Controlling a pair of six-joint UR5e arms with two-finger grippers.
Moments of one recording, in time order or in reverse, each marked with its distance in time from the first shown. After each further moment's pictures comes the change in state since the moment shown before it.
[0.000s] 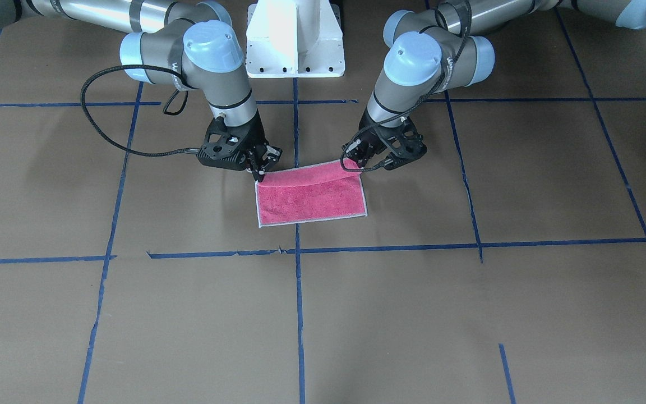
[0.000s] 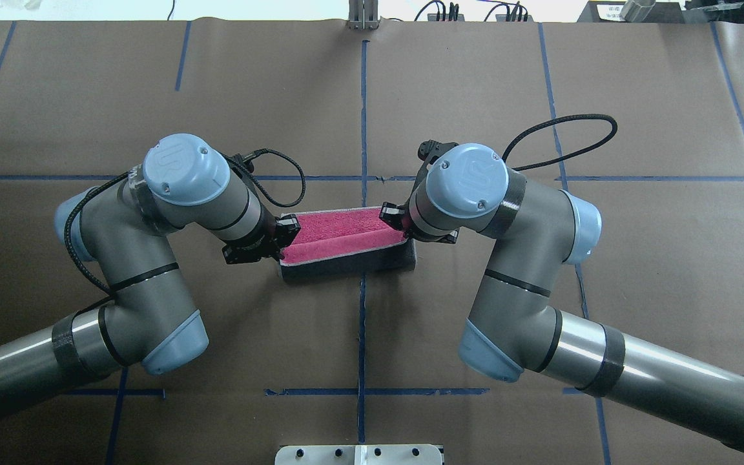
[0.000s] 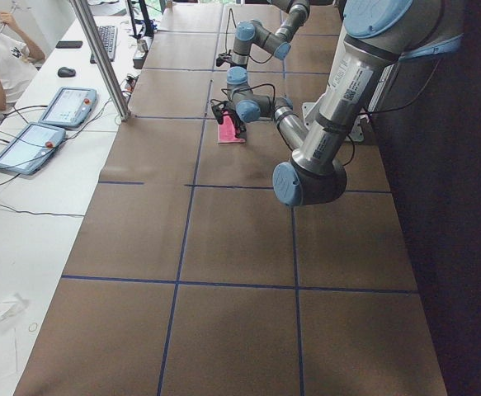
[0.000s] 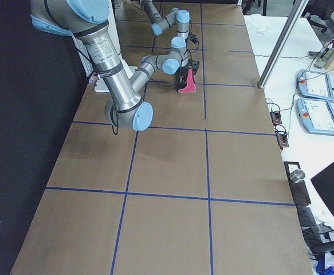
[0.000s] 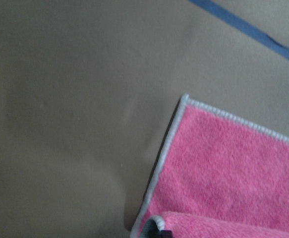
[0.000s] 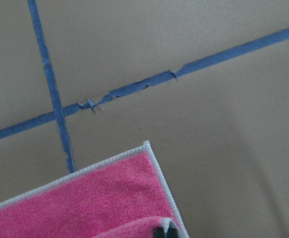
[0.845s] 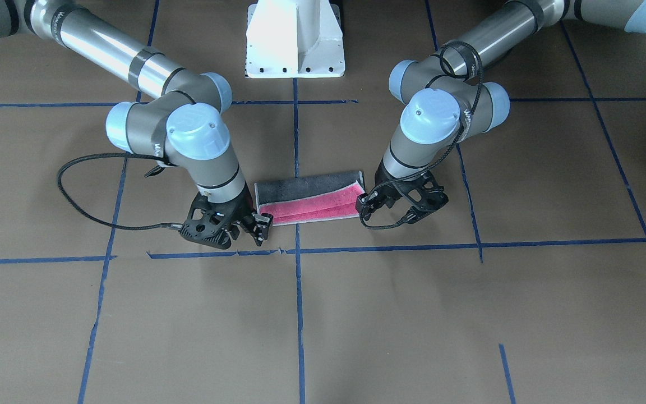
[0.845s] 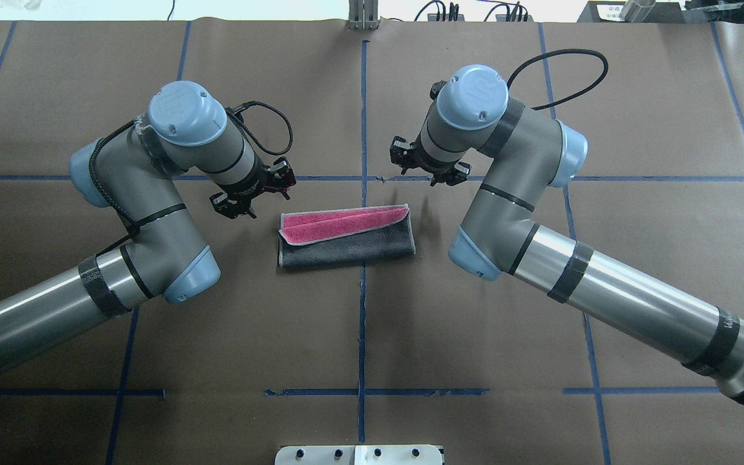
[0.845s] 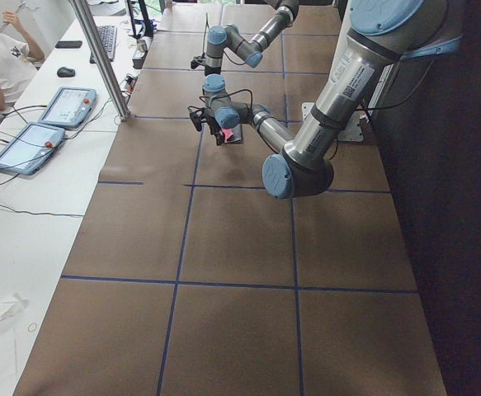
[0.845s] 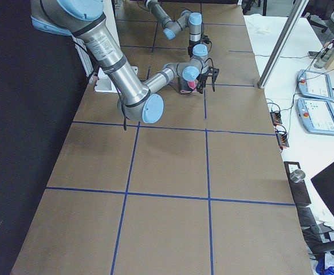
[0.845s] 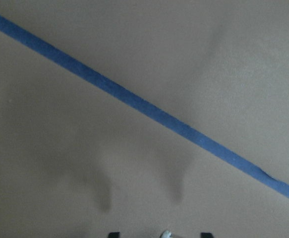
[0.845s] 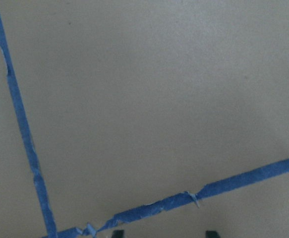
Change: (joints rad) left arm -0.095 -0.075 0.201 -0.115 -0.043 0.018; right arm 0.166 0.110 -0.311 0.180 0.162 -0.078
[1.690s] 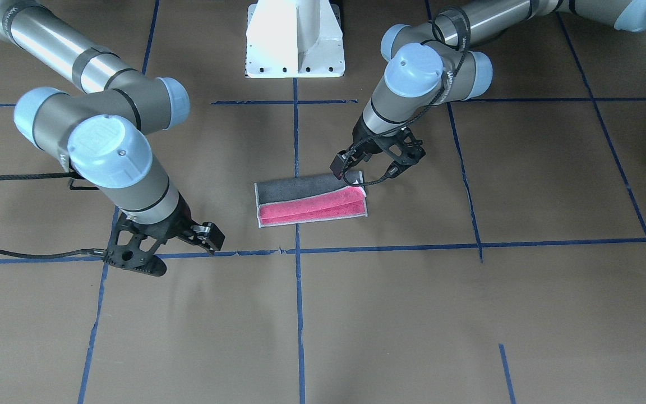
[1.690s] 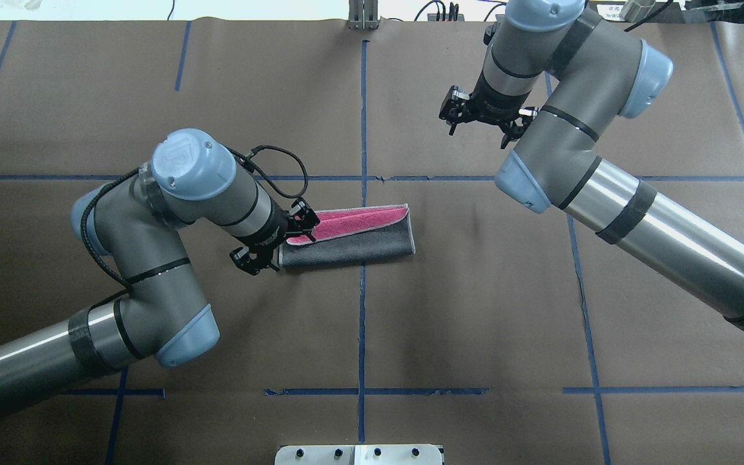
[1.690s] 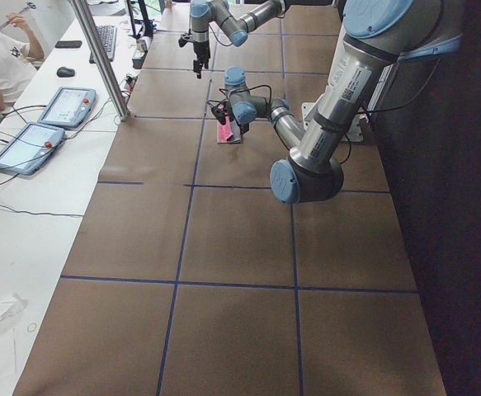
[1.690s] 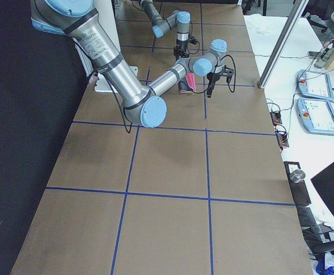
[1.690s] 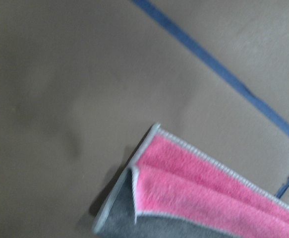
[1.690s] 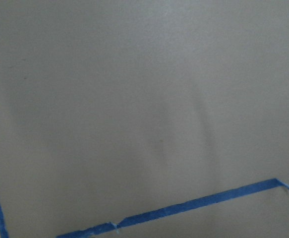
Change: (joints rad) left arm 0.141 0.067 -0.172 0.008 0.032 -0.272; right arm 0.164 -0.043 0.137 -0.314 0.163 -0.297
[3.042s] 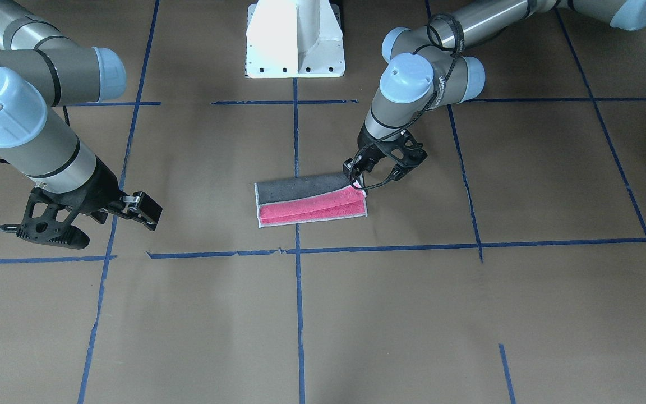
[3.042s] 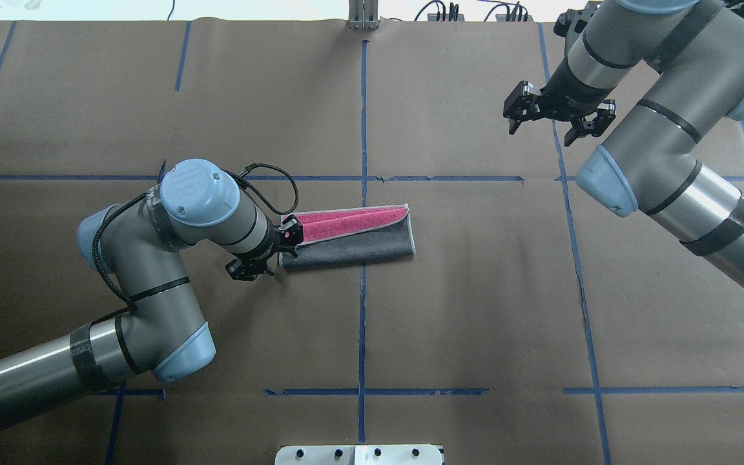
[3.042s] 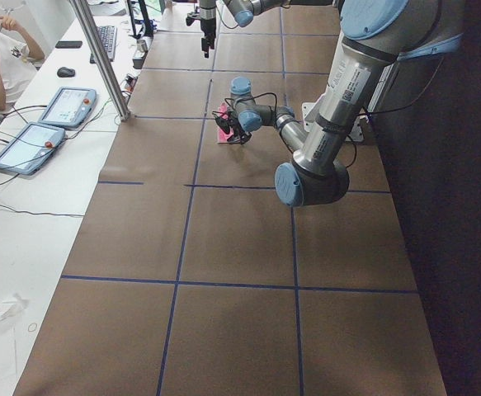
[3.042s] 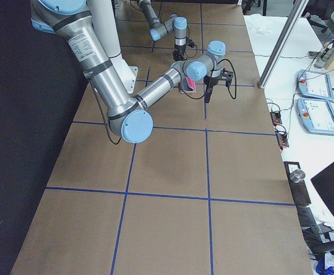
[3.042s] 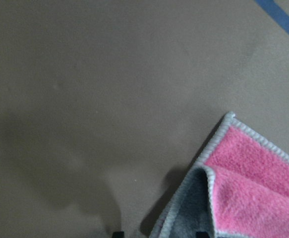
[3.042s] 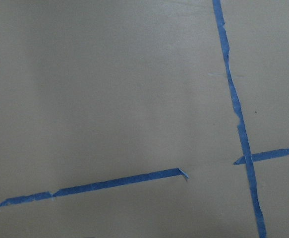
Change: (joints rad) left arm 0.011 0.027 0.032 0.000 0.060 0.006; right arm 0.077 -0.164 0.200 -0.049 0.061 -0.113
